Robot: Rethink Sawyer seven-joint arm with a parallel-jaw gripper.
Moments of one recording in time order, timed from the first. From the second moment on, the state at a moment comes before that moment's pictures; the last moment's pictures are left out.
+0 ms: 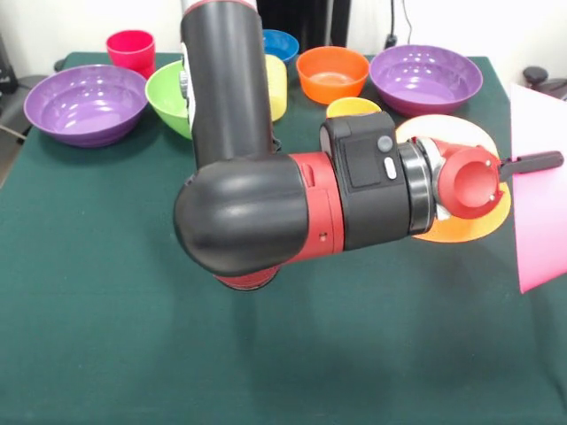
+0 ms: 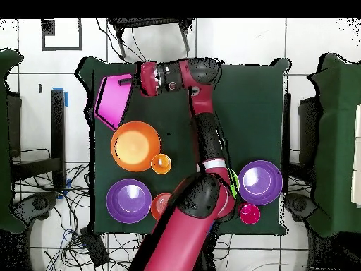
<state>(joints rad) -0.47 0.23 1.00 0.61 0.42 1.63 2.16</state>
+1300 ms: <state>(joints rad) -0.53 0.32 1.21 0.45 0.09 1.69 2.16</state>
